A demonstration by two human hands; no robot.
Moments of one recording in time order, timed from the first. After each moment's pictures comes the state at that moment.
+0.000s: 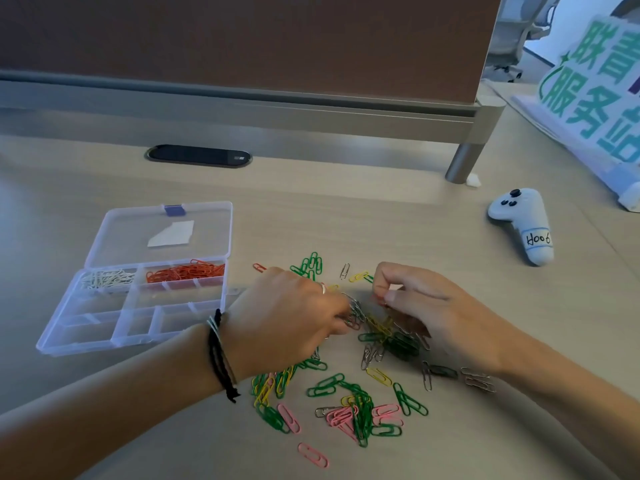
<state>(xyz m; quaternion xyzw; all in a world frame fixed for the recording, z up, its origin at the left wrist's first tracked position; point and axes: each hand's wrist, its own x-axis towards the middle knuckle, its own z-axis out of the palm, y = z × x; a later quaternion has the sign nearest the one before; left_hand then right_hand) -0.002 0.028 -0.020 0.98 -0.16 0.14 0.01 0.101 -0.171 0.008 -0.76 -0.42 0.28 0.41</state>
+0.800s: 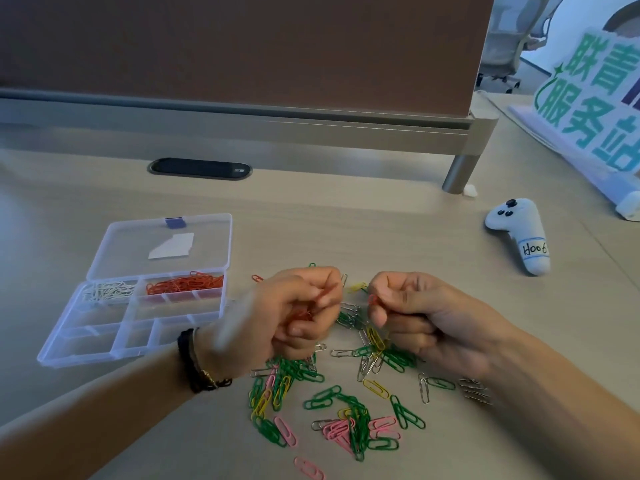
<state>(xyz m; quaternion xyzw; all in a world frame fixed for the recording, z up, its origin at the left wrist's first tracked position) -0.001 0.028 -0.005 0.58 -0.02 -0.13 0.81 0.119 -0.163 -0.011 -0.44 -0.17 0.56 0.68</state>
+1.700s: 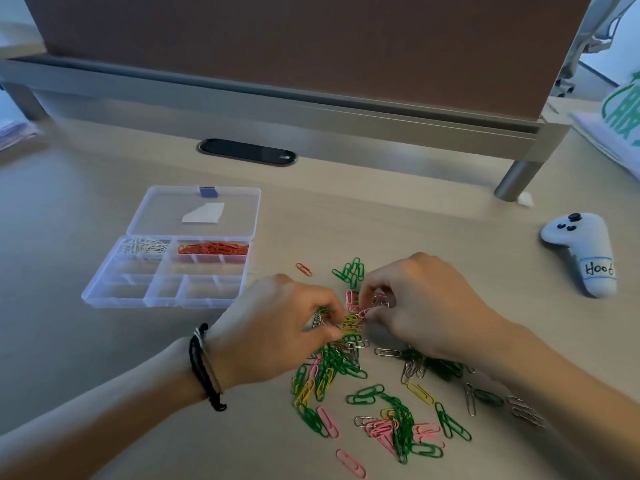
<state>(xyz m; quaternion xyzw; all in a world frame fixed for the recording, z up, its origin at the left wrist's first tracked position) -0.043 0.059 -0.019 0.96 0.02 0.09 0.27 0.102 -0.103 0.006 -0.84 -0.52 0.07 0.13</state>
